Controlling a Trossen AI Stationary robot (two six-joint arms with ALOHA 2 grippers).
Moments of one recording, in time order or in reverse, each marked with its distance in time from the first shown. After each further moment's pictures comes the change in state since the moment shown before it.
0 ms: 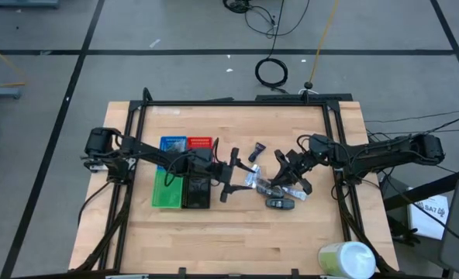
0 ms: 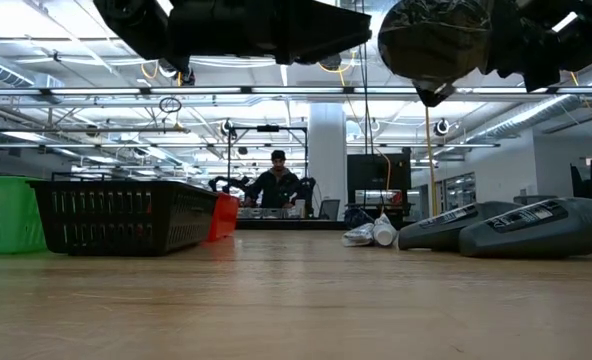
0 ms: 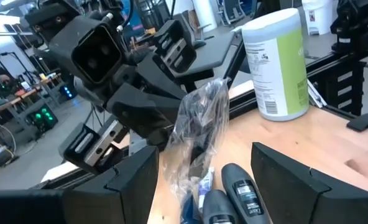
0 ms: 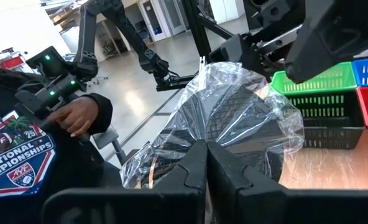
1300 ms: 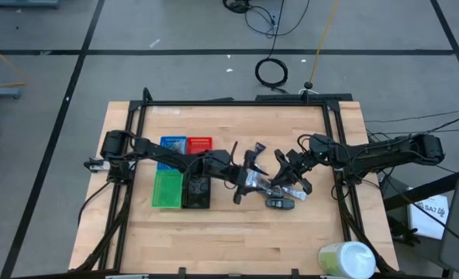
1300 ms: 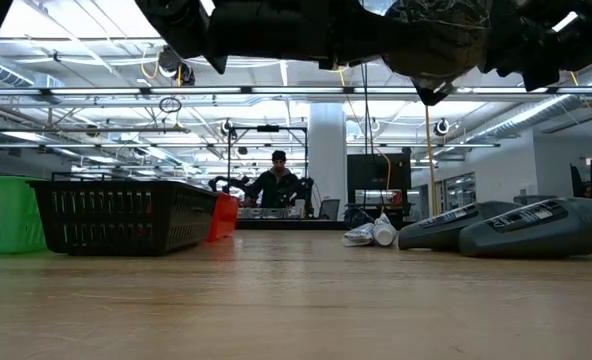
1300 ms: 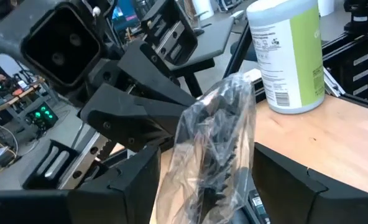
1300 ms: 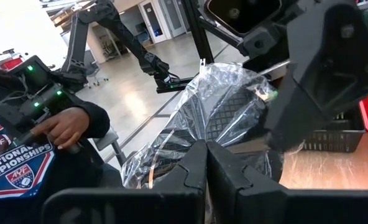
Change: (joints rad) left arm -0.002 0.152 0.207 -0.098 -0.009 0.062; right arm 0.000 0.000 0.000 0.011 0.000 0.003
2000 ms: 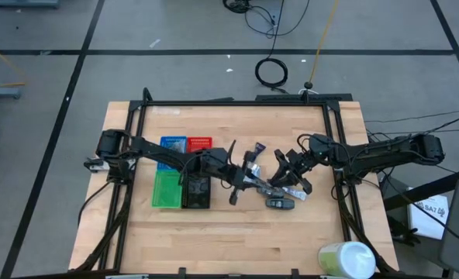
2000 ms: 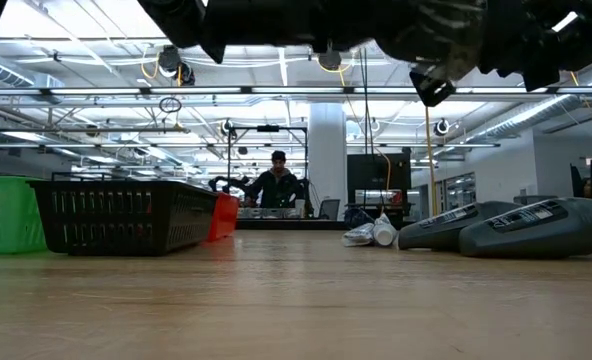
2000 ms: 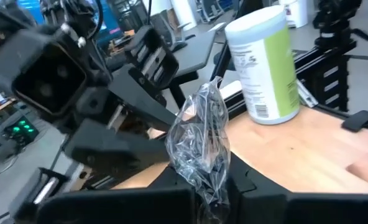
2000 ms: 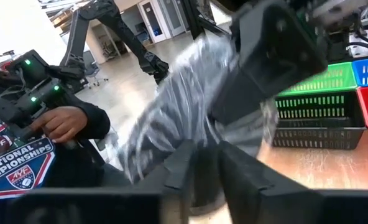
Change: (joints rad) left arm 0.000 -0.048 0.000 -0.041 0.087 0.003; right arm 0.000 0.000 0.000 -0.006 0.001 0.009
